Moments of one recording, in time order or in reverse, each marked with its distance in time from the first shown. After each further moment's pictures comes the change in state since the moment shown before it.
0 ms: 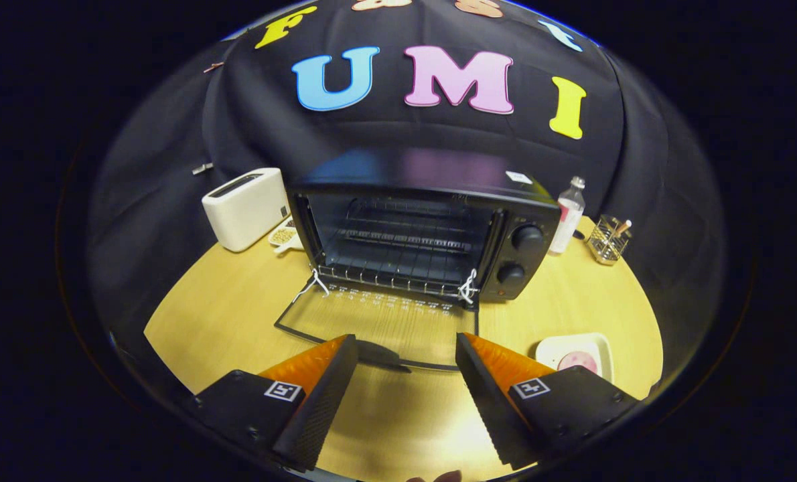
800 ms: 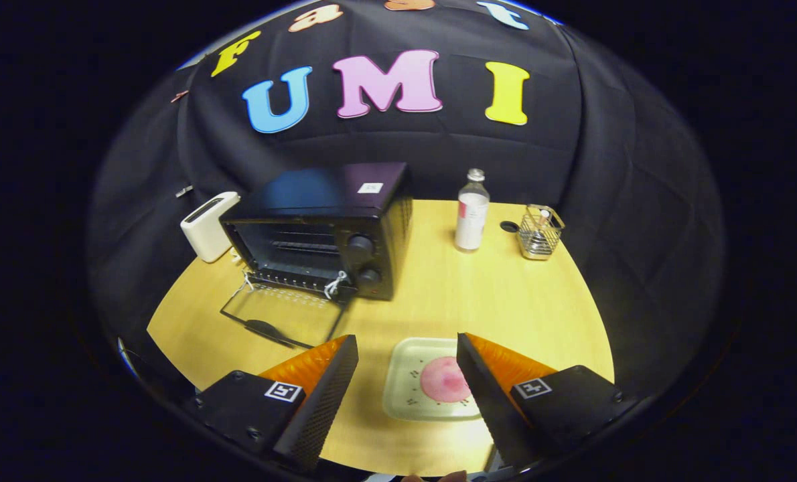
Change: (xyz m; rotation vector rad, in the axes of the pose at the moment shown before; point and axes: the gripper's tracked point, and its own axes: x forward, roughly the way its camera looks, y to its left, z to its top) arm -0.048 -0.207 -0.011 0.092 0.077 -0.039
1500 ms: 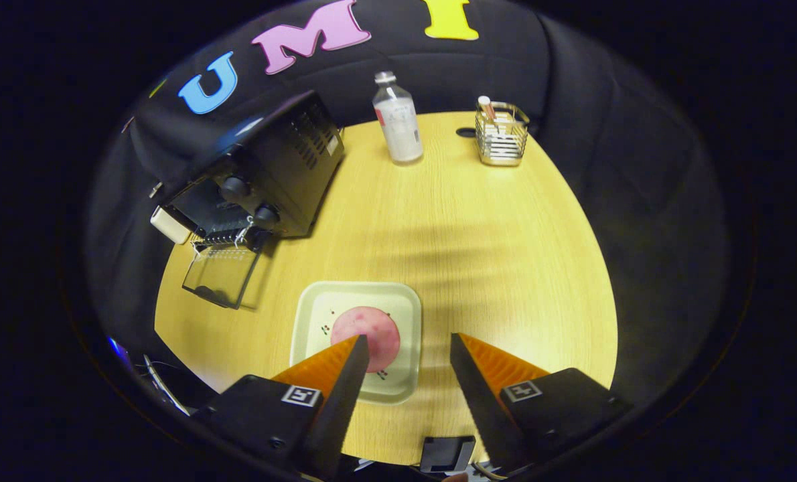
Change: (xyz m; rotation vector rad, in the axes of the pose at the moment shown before) arm 0.063 -0.092 -0.088 0.173 0.392 0.050
